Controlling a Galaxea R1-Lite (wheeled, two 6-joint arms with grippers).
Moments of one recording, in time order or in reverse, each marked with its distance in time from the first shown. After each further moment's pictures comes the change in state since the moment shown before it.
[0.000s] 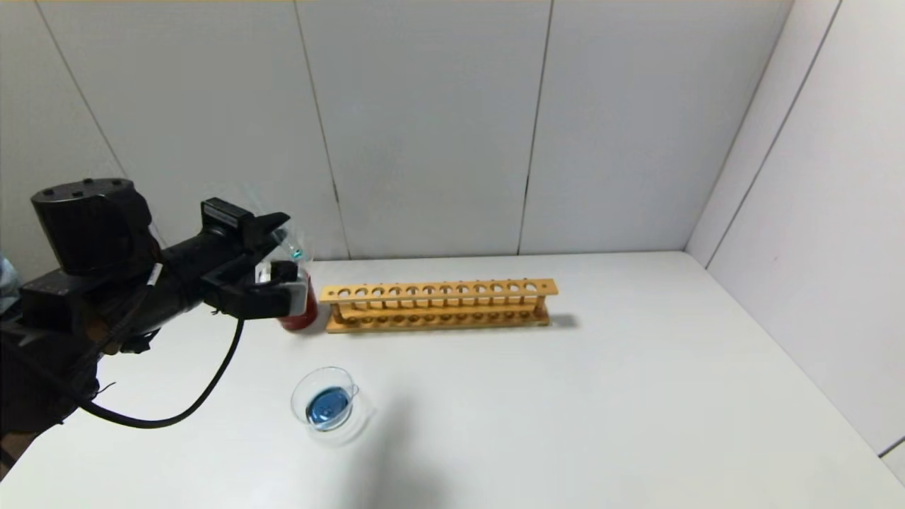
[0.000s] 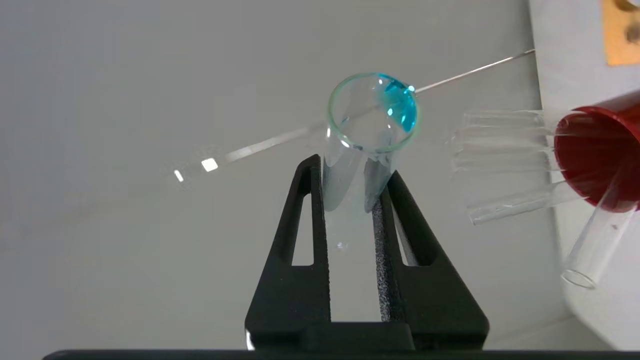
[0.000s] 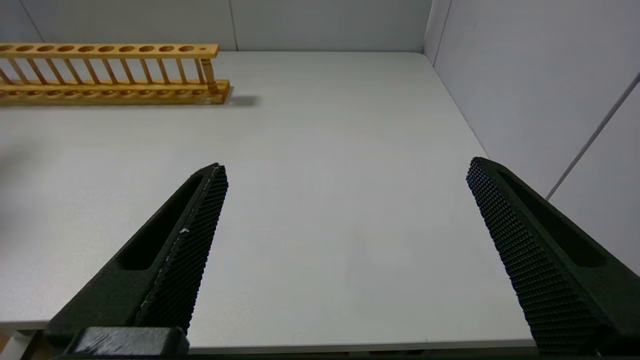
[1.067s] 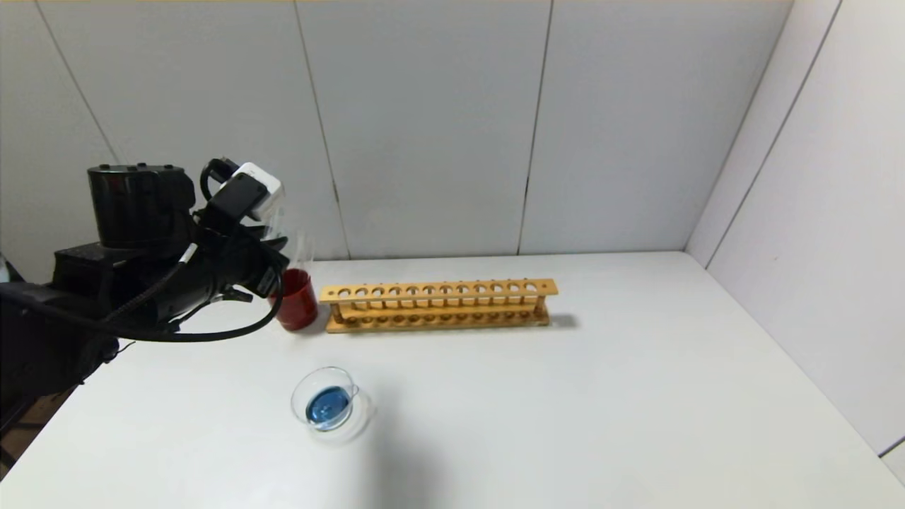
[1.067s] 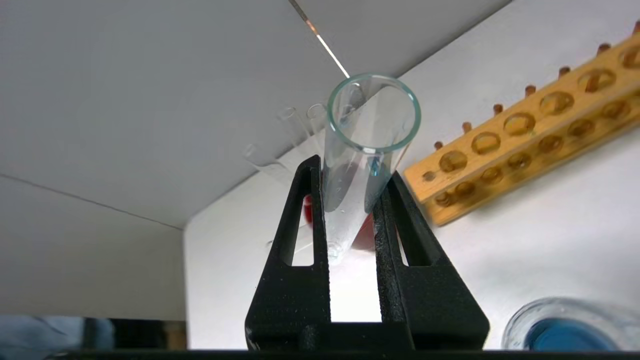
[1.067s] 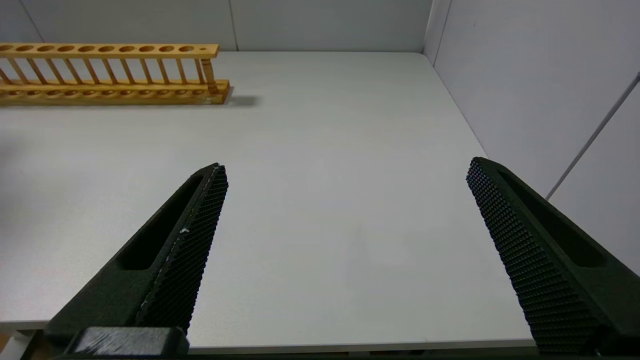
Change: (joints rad) left arm -0.064 0.005 -0.145 0.310 0.284 -1.304; right arm 0.000 0.000 0.000 0.000 0.000 -0.001
